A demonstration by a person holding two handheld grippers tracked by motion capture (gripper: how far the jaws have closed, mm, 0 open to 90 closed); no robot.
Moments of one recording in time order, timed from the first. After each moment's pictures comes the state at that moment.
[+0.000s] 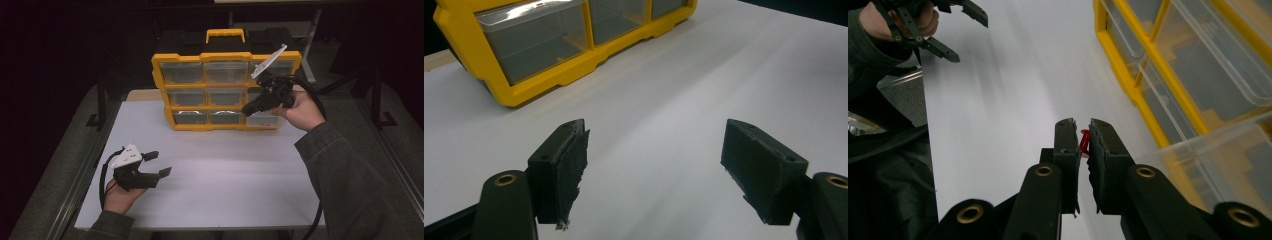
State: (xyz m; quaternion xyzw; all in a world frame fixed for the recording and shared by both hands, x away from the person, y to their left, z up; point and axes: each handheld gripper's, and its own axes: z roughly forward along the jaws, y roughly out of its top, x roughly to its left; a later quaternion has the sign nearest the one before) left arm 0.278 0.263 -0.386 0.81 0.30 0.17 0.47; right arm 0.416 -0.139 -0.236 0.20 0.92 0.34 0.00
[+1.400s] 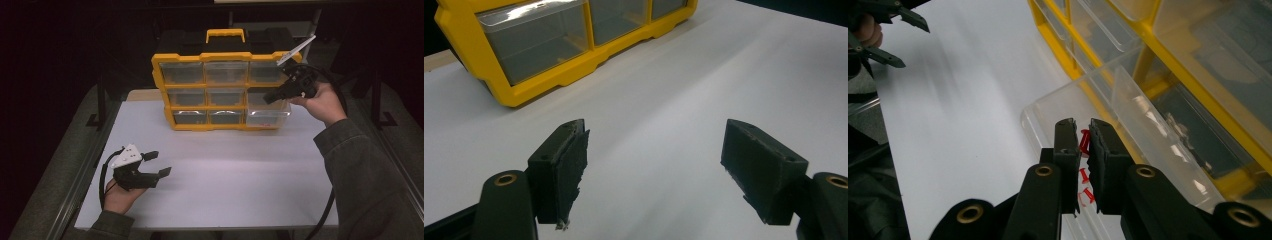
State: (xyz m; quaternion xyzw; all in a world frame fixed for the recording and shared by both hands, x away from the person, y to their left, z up) left arm 0.278 0.263 -0.386 0.81 0.31 0.17 0.48; right arm 0.438 -0.196 -0.232 0.28 0.90 0.34 0.03
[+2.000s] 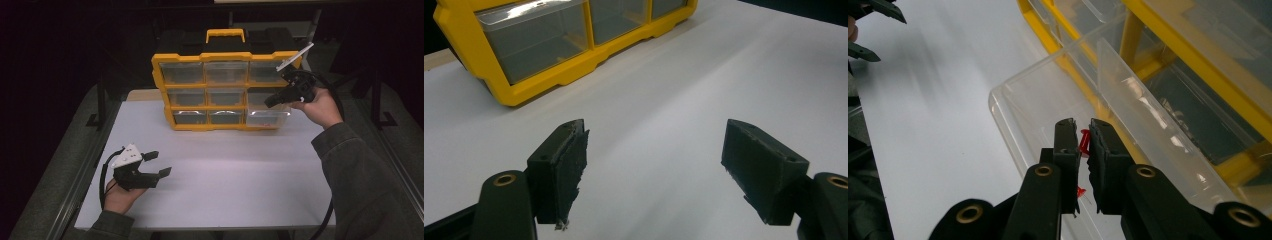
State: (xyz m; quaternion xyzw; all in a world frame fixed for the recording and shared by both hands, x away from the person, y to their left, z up) left arm 0.279 0.263 -0.387 0.81 0.31 0.16 0.48; right arm 0.444 -0.200 -0.254 0.30 0.89 0.33 0.02
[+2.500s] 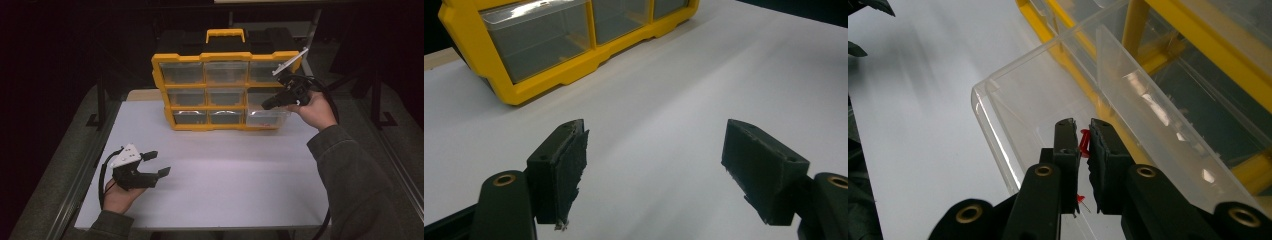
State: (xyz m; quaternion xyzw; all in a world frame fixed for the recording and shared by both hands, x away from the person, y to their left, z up) left arm 0.279 0.266 -0.386 0.81 0.31 0.17 0.47; right arm 0.449 -0.194 -0.269 0.30 0.89 0.33 0.02
